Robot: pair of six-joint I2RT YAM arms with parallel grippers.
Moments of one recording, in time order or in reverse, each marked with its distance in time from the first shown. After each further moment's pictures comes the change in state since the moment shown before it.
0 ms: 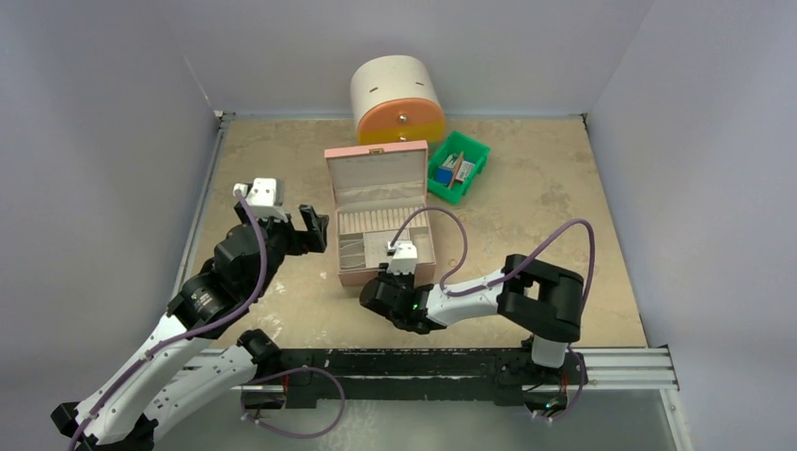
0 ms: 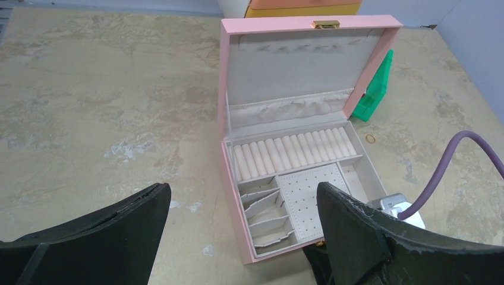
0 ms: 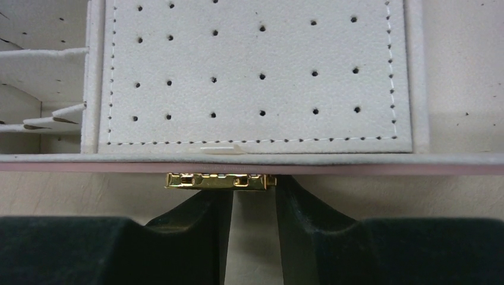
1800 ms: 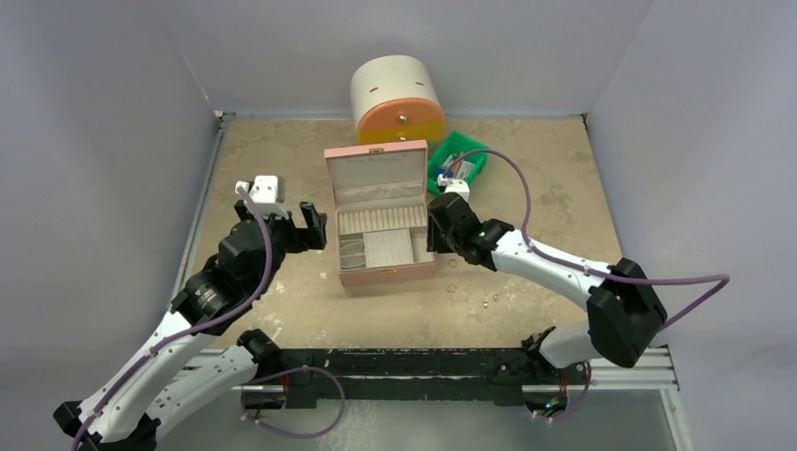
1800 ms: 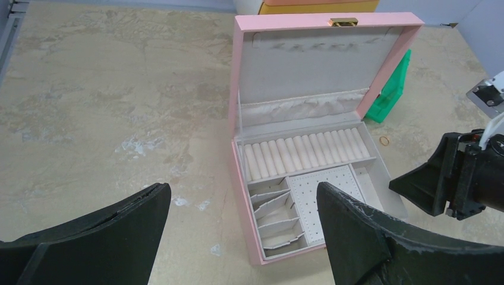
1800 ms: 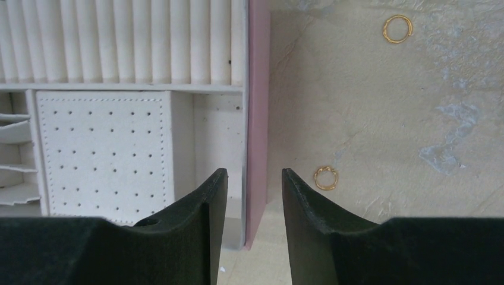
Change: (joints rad) left arm 0.027 0.026 0.000 -0.002 -0.018 0.001; right arm -0.509 -0.401 0.047 -0.356 -0.510 -0.399
